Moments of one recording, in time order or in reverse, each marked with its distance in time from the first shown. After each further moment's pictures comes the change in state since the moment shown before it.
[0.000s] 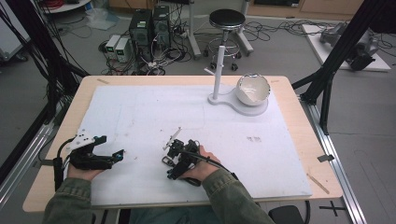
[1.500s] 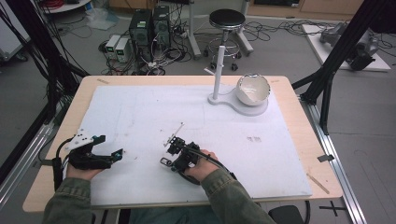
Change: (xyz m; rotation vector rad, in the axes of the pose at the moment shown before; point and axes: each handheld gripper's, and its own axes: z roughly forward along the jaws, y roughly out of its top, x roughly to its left) left arm 0.002 0.000 -0.002 -0.009 0.010 0.000; right arm -0.002 0.003 -0.012 0.038 0.095 0.126
